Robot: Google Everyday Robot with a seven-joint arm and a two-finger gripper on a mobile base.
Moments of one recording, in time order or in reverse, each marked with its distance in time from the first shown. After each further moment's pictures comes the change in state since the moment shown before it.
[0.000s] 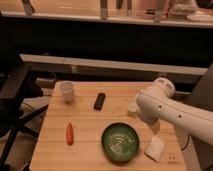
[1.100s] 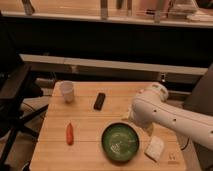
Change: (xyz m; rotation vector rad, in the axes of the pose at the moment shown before) arm -0.036 -0.006 0.019 0.038 -0.066 -0.231
